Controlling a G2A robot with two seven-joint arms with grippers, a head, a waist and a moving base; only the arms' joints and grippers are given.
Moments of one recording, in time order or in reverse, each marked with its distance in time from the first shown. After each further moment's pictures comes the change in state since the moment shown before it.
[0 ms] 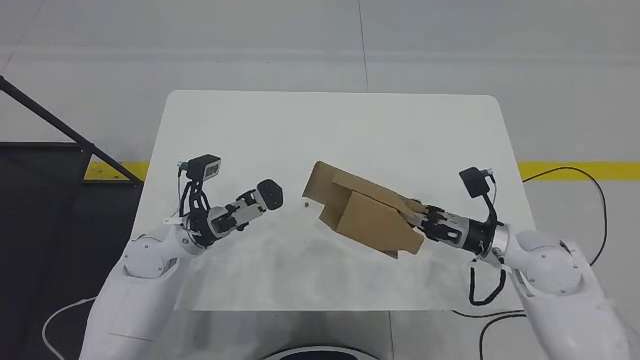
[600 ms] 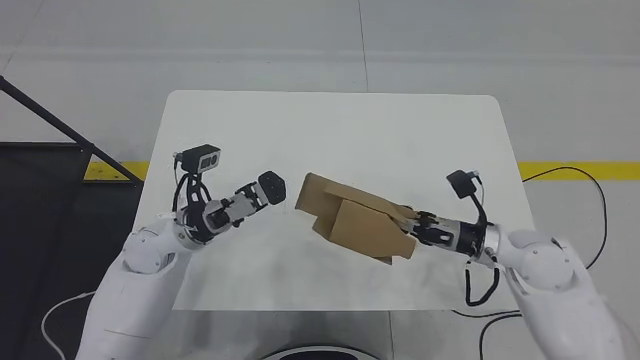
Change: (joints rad) left arm -0.022 0.022 0.031 -0.078 -0.100 0.019 -0.020; right arm 0.034 0.002 -0.052 0.023 0.059 0.050 0.084
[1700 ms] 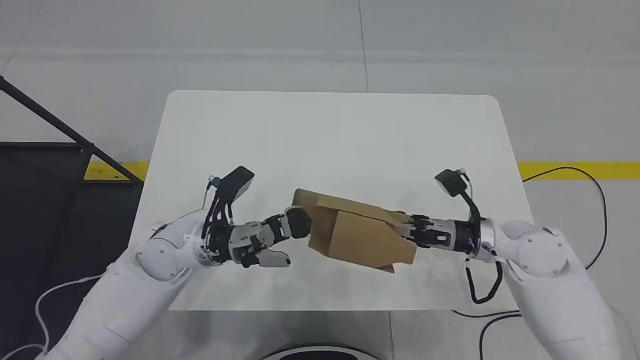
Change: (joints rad) left arm -0.099 0.234 0.339 -0.016 0.183 -0.225 0.225; right arm 0.085 0.007 -0.074 0.075 0.126 -0.017 0.127
